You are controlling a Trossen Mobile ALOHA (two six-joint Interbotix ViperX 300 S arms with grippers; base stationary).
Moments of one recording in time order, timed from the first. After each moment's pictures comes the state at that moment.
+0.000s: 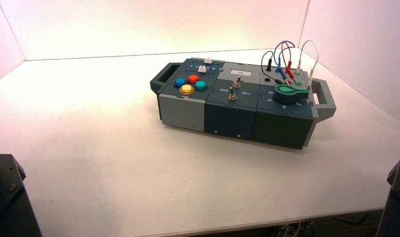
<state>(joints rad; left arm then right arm) -0.02 -1.39 1.21 -0.11 0.28 0.01 0.15 -1.12 1.12 -0.03 0.38 0.03</state>
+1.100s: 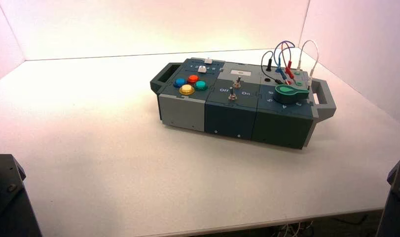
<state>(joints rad) -0.06 -1.33 1.22 -0.11 0.28 0.01 0.09 -1.04 1.08 -0.06 0.38 0.03</state>
